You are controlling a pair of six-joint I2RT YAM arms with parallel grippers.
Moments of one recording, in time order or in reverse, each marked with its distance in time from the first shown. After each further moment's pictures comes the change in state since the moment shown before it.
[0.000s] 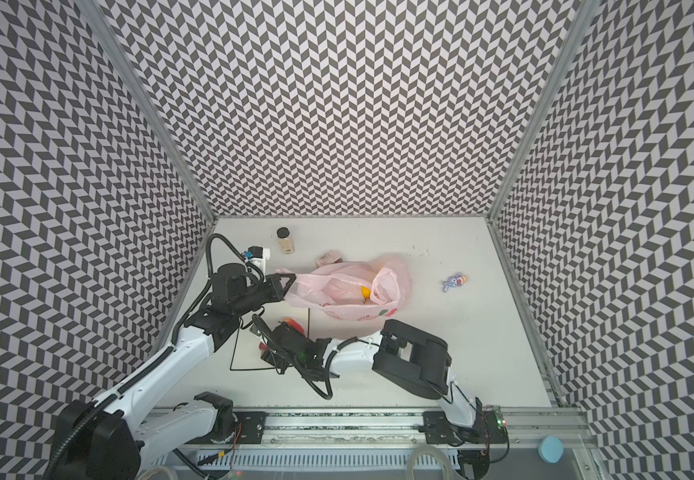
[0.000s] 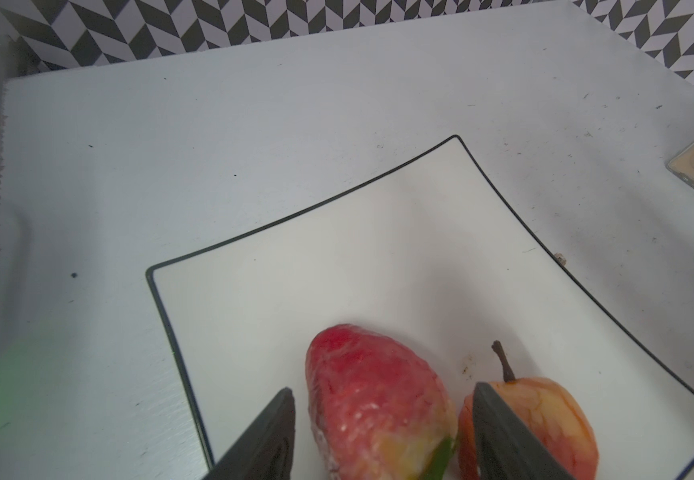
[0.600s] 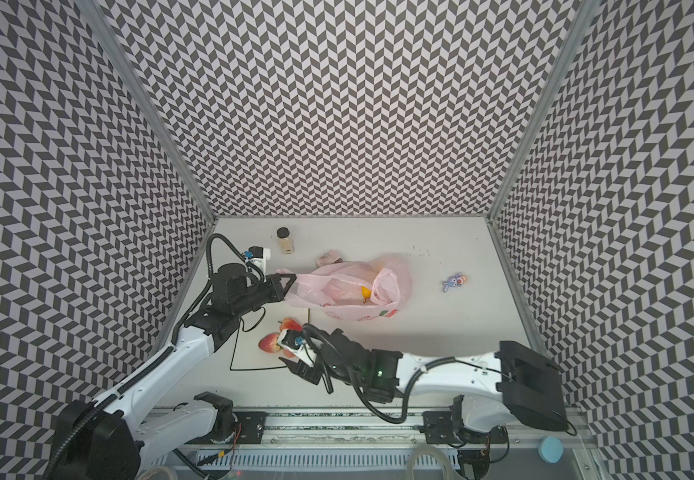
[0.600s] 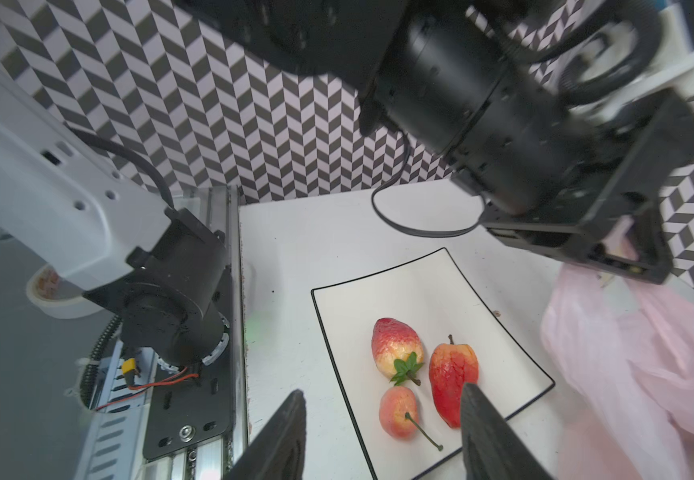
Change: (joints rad) left arm 0.000 0.000 0.000 0.000 0.004 0.000; right arm 0.066 -0.727 -0.458 0.048 -0.047 -0.039
